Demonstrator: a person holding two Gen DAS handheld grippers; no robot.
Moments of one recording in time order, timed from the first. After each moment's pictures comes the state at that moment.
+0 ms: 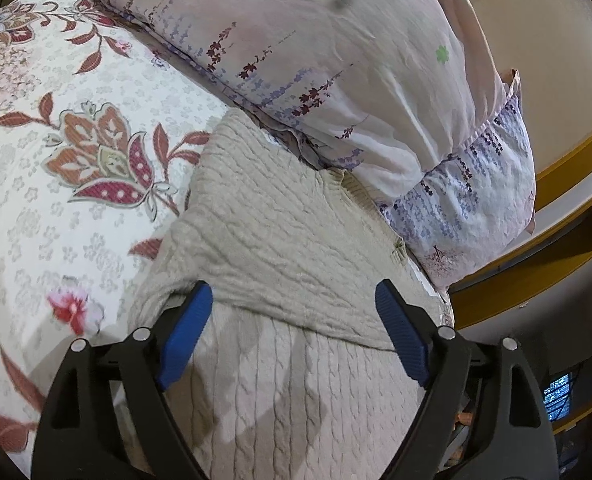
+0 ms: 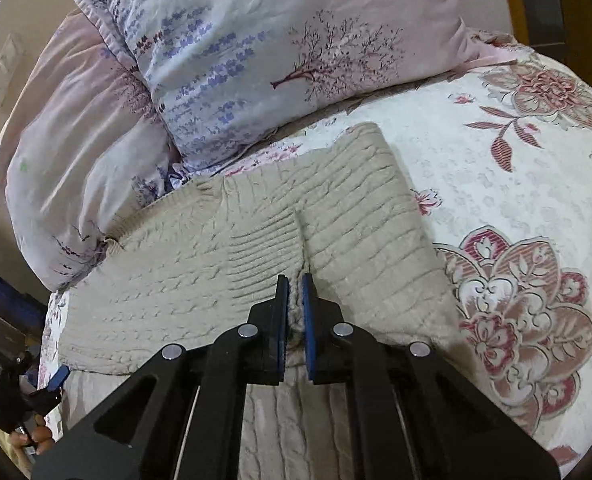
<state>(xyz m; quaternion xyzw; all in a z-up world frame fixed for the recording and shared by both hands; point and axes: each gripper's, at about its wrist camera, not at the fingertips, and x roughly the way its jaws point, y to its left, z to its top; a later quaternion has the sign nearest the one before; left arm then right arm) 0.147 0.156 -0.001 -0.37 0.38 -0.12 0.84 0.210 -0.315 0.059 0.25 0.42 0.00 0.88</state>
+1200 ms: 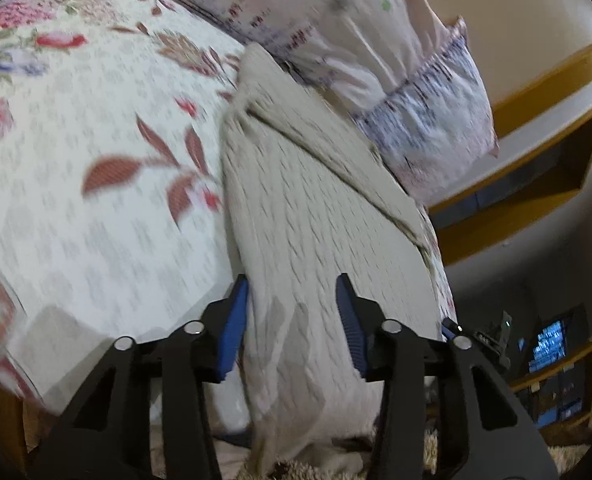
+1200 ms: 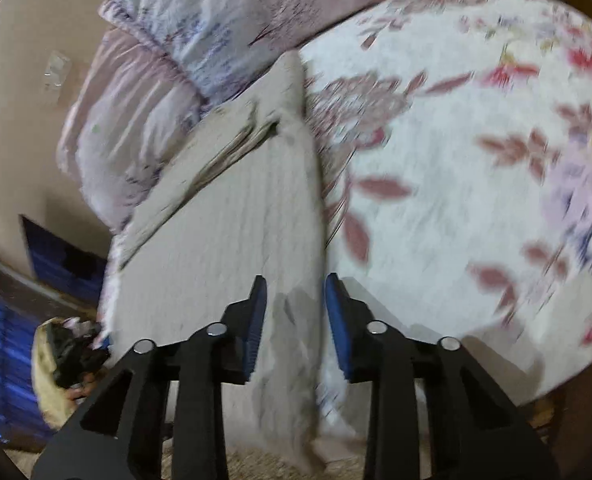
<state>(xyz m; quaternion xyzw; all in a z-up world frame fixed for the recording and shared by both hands) -0.006 0.173 -0.016 -0.33 0.42 -0.21 0.82 0.027 -0.388 0.041 0.35 0.47 0.13 0.80</state>
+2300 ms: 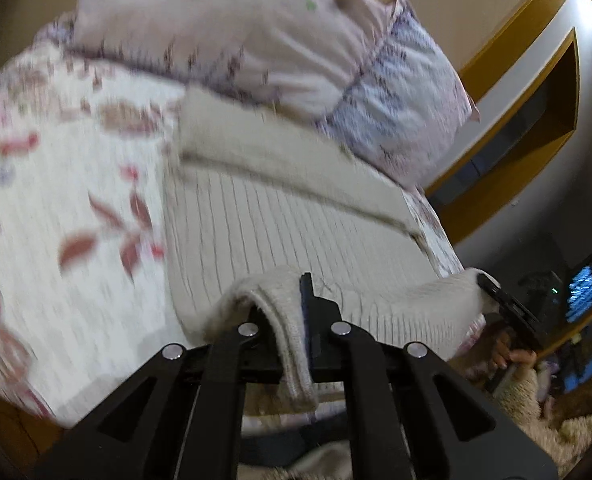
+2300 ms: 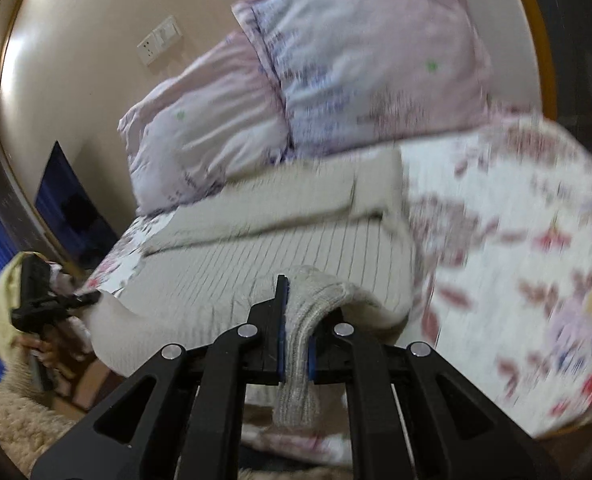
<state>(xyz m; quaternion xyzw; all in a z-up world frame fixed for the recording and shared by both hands) -0.007 0.146 0.037 -0.23 0.38 -0.20 0.87 0.032 -0.334 0.133 0.15 0.32 0.15 0.92</state>
